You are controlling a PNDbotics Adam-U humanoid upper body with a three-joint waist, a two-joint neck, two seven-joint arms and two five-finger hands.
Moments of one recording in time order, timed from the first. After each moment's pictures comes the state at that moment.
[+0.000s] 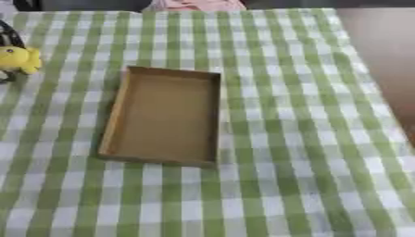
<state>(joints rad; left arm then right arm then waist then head) -1.26 0.61 0.29 -0.44 -1.56 -0.44 -0.44 -0.16 -0.30 -0.39 -1.98 -0.07 -0.35 0.20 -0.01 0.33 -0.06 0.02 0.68</state>
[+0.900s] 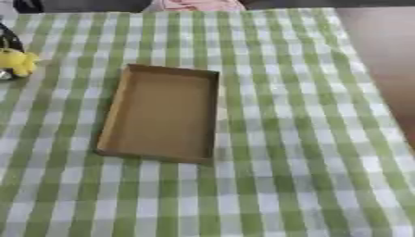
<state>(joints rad) -1.27 0.62 0.27 -0.43 -1.45 -0.49 -0.45 -0.15 -0.30 -0.39 -1.98 -0.07 -0.33 0.21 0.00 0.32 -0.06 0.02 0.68</state>
